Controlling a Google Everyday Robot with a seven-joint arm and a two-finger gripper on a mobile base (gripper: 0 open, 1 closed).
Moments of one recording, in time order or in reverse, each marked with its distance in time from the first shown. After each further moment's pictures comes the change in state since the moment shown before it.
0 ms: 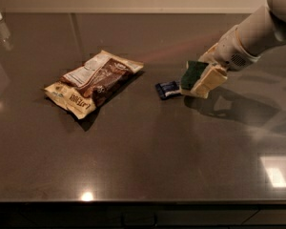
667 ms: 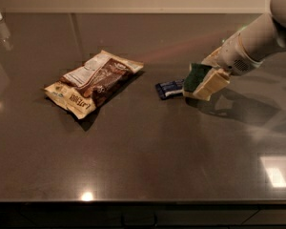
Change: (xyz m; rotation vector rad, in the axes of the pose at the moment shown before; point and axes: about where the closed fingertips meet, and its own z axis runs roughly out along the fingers) arm 0.013 0.001 0.006 -0.006 -0.006 0.014
